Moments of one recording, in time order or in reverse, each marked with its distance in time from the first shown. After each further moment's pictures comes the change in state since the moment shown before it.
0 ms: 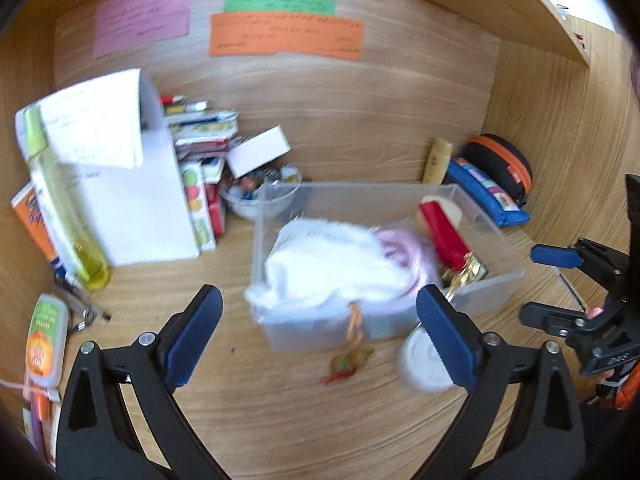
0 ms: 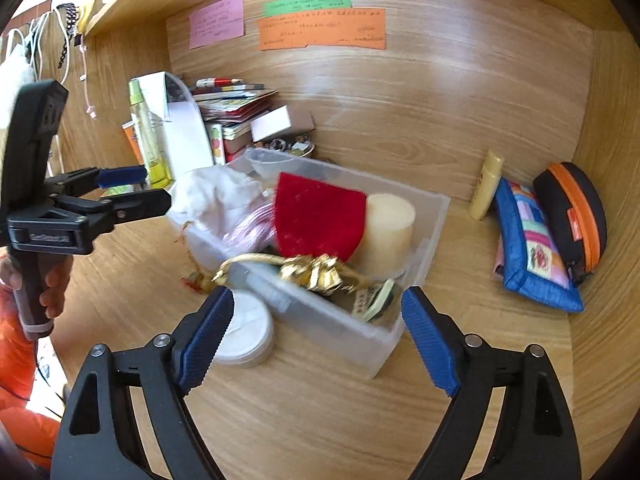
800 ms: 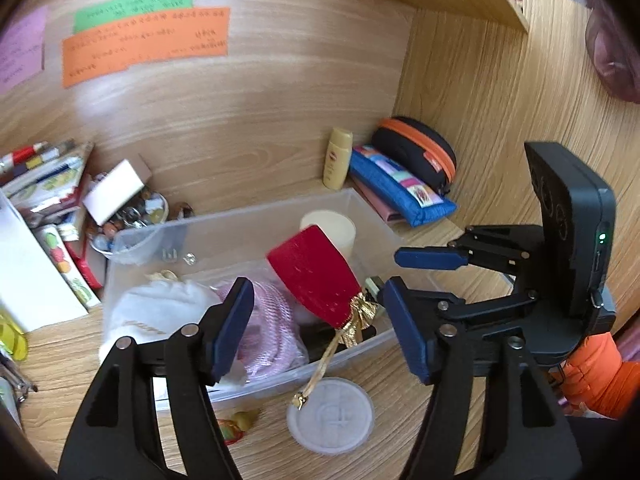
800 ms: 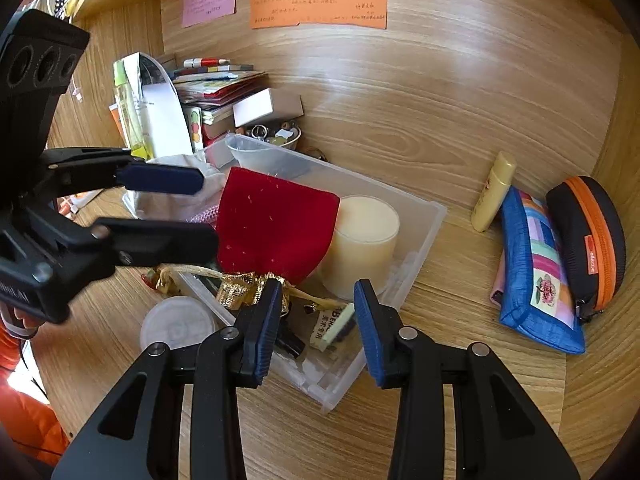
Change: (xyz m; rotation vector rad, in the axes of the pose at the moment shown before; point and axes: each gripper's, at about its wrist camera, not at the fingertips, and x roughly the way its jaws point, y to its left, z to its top) left arm 0.037 -0.077 0.044 0.145 0.044 -0.265; right arm 0.037 -0.033 0.016 -0.066 0.047 0.007
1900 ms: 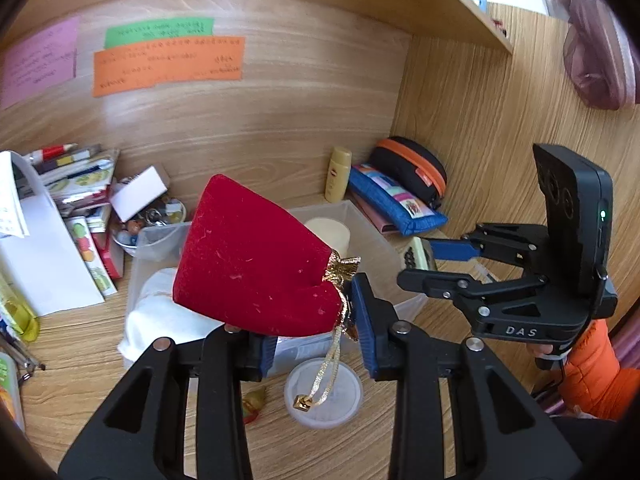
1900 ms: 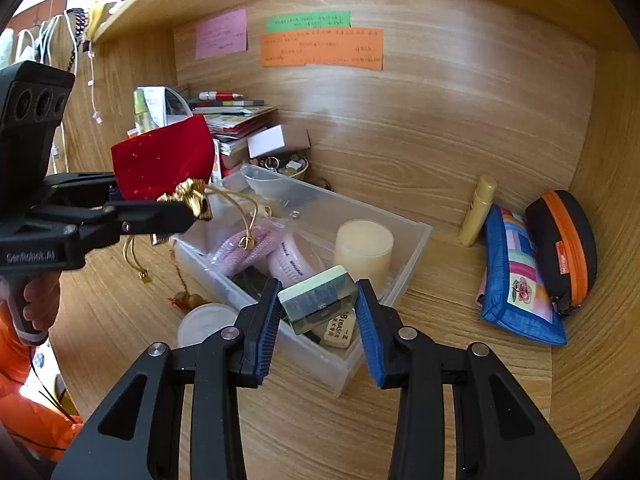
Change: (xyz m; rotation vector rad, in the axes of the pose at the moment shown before) left arm -0.031 -0.005 -0.014 -0.018 -0.056 0.001; right arm -0.040 0.010 -0.006 0.011 -0.087 -0.002
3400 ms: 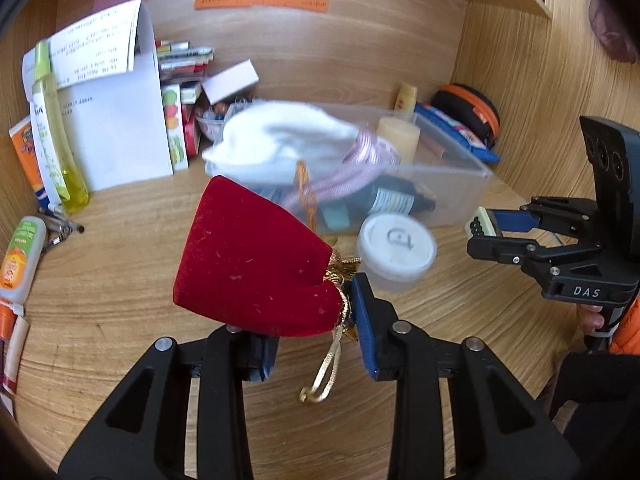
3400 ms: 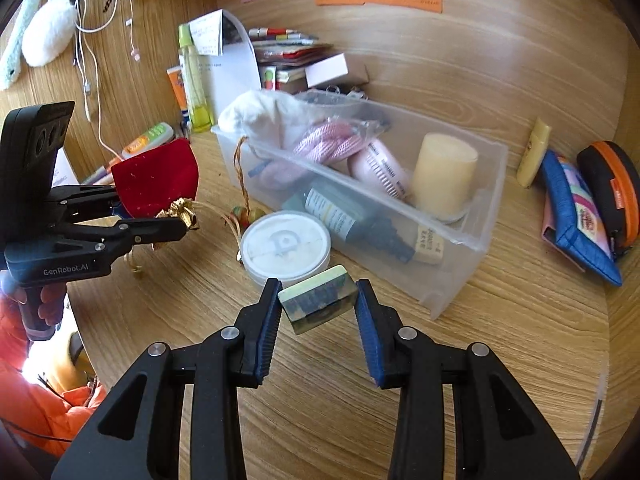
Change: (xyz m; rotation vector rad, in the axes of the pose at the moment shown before) left arm -0.037 0.022 -0.108 -0.115 0.071 0.192; right arm 0.012 0.053 -0.056 -0.033 0.114 0.094
